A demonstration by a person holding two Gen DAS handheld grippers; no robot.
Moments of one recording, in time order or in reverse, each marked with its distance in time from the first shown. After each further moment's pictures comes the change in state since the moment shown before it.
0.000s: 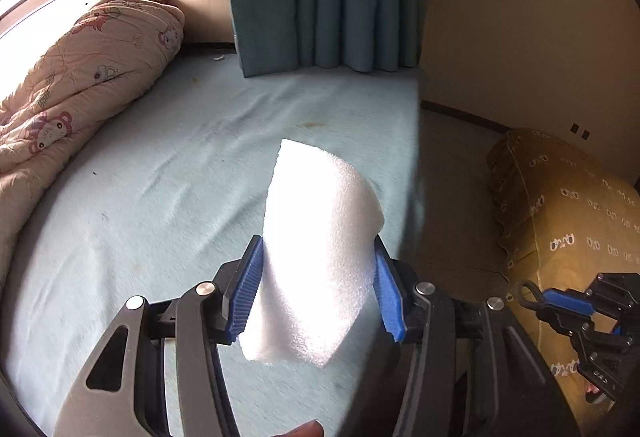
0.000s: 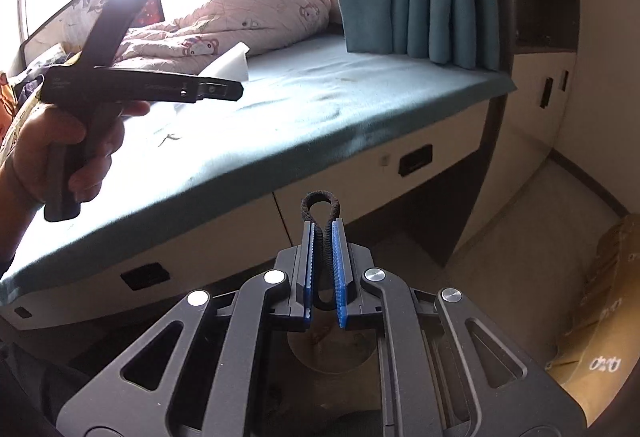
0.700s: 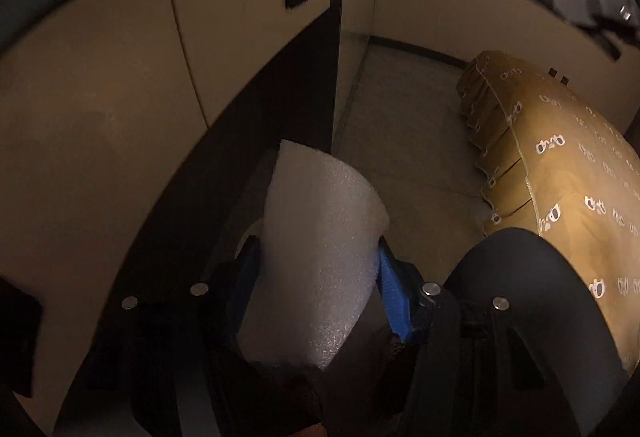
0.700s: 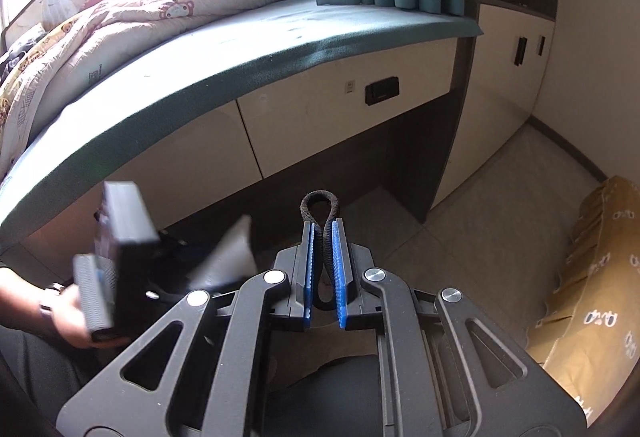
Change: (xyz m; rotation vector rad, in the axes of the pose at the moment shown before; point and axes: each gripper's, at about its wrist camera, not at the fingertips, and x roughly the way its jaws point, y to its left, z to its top) left arm 0.109 -0.103 -0.224 0.043 0.134 -0.082; right arm -0.001 -0.017 -0.068 0.030 0.102 -0.073
